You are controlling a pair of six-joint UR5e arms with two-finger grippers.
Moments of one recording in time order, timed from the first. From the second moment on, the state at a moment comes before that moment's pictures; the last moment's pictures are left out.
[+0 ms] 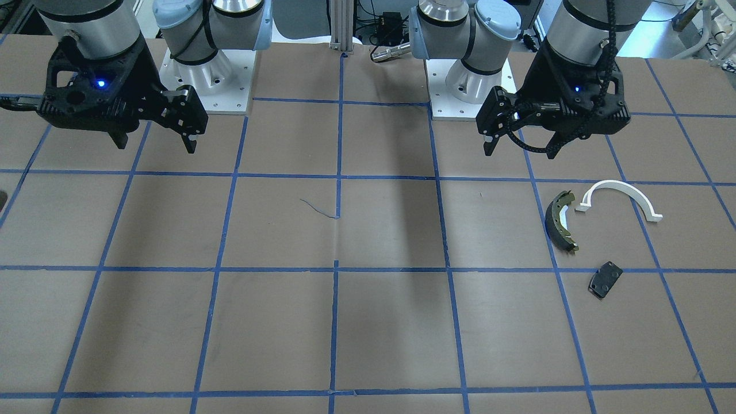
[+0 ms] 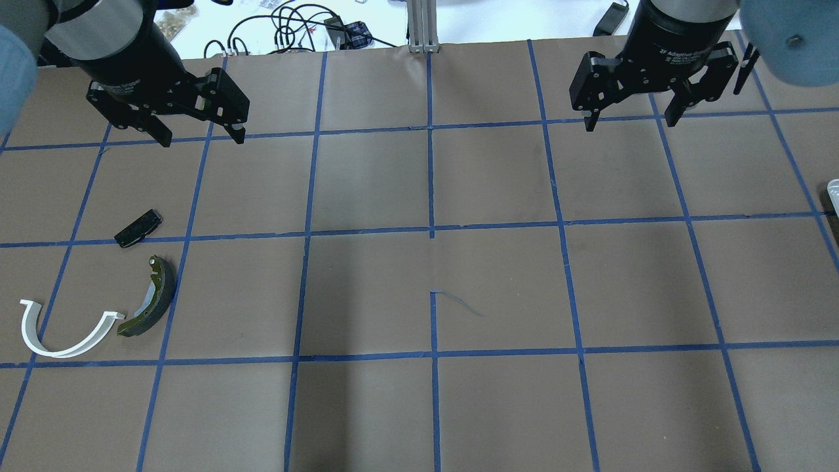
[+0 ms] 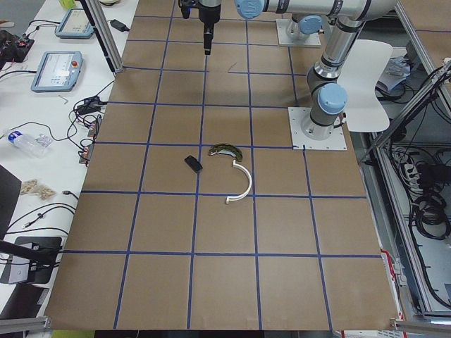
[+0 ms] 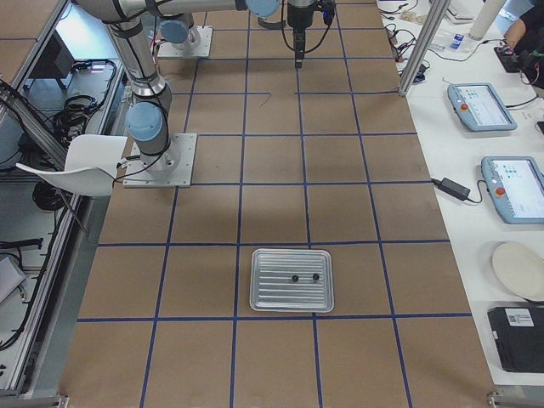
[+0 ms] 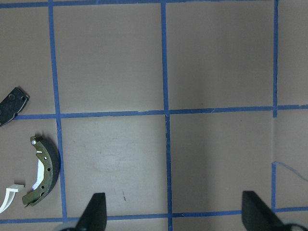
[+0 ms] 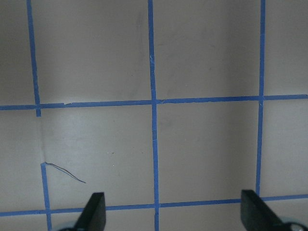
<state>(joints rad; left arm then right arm) -1.52 -1.56 -1.53 -1.55 1.55 0.07 1.59 -1.54 1.48 -1.54 -1.62 0.04</state>
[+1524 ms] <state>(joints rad) -1.52 -1.56 -1.53 -1.55 1.55 0.07 1.43 -1.54 1.48 -1.54 -1.63 -0.20</state>
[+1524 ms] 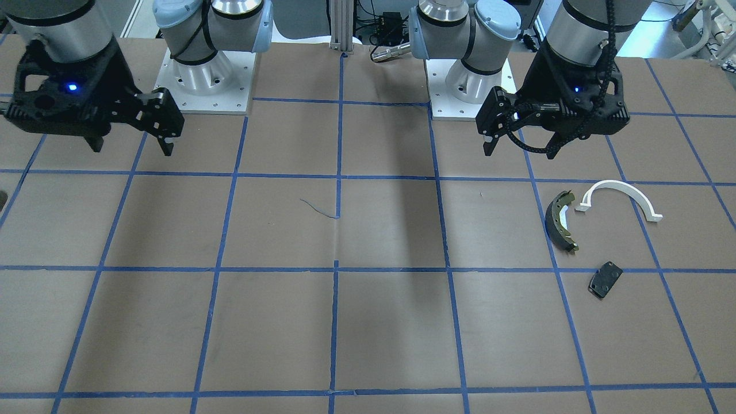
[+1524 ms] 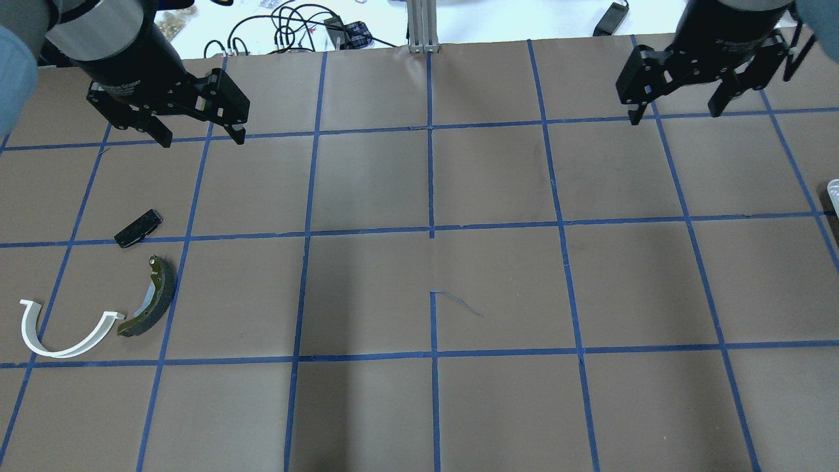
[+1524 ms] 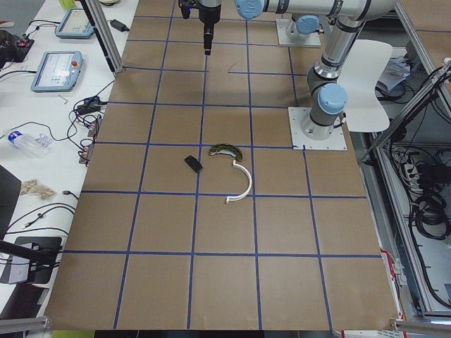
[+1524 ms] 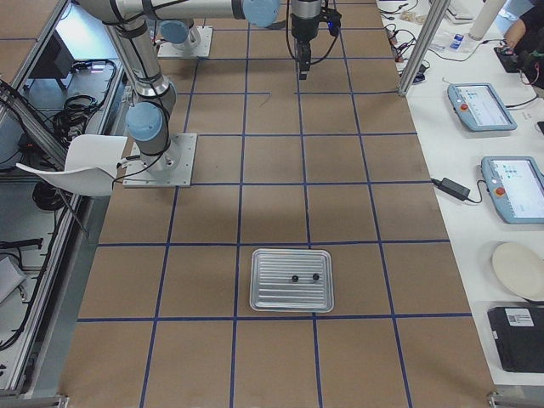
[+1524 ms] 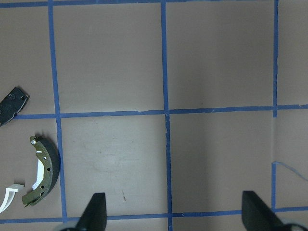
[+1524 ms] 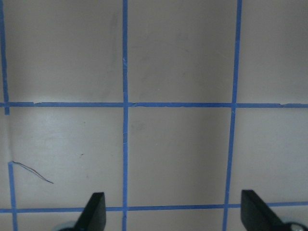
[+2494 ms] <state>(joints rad) -1.52 -1.56 -1.53 -1.55 1.55 0.07 0.81 -1.26 1.48 -1.82 -1.62 -1.08</state>
